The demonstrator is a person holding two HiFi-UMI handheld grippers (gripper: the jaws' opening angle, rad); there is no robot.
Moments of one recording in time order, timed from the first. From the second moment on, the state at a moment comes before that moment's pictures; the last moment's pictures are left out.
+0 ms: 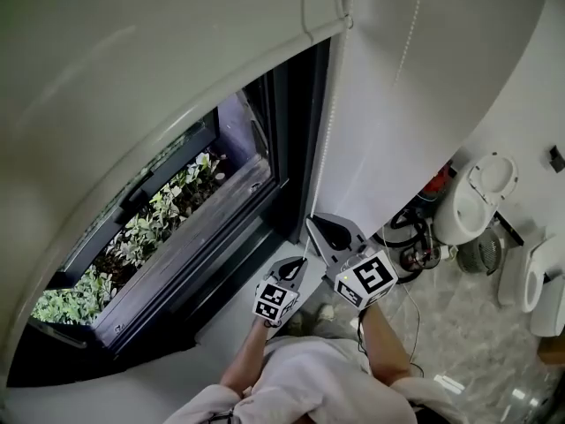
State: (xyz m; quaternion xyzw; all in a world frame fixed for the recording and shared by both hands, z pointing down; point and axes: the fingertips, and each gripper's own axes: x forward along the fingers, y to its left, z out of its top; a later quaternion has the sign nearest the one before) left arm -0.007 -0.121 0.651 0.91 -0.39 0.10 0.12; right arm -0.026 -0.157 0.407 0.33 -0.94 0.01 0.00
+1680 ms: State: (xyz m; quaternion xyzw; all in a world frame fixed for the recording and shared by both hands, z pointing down) left arm 0.003 -0.160 0.243 0.89 -0.45 -0.04 -0.10; right arm -0.006 -0.138 0.406 0.26 -0.97 0.02 -0.02
